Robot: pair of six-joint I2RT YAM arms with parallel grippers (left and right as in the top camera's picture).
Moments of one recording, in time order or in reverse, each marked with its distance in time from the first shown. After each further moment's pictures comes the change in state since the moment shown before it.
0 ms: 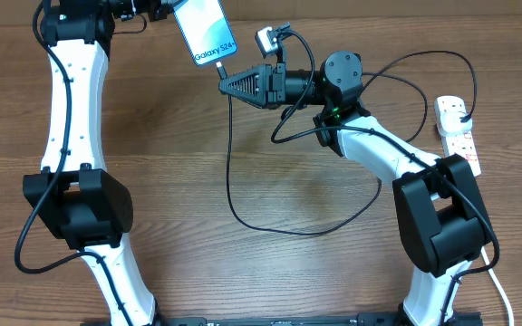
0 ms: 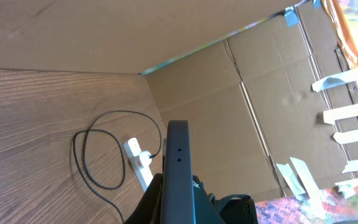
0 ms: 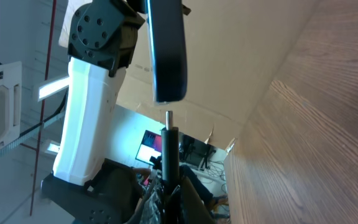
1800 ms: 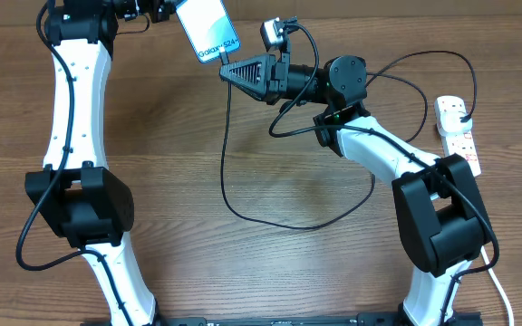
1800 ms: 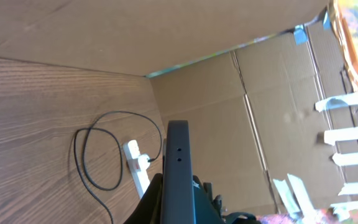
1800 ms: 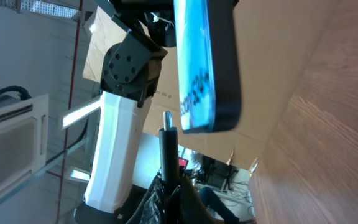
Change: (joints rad) left arm -0.003 0.011 0.000 0.000 -0.050 -0.083; right arm 0.002 0.002 0.000 0.122 0.103 0.206
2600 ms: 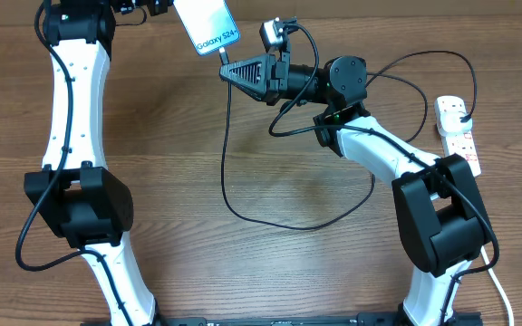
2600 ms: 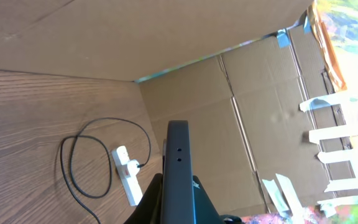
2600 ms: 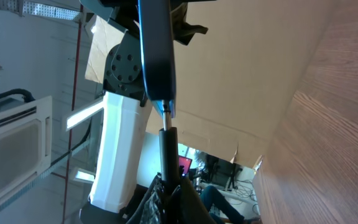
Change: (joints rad) left arm 0.002 0.000 0.000 0.130 0.029 -0.110; right arm 0.000 0.000 0.000 0.006 -0.001 0.027
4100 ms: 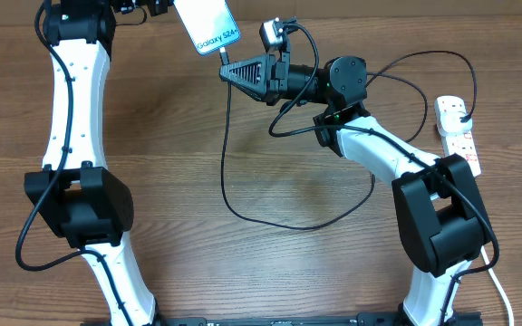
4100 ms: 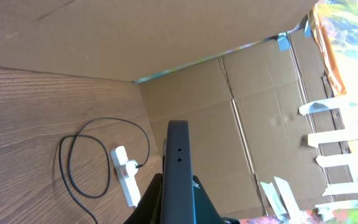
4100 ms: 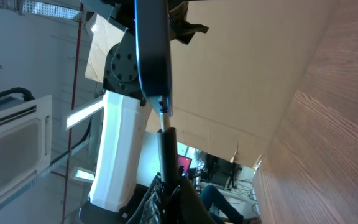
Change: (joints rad) left arm -0.003 0.000 0.000 0.000 -0.010 -0.019; right arm 0.000 0.000 0.000 0.002 -0.003 -0.001
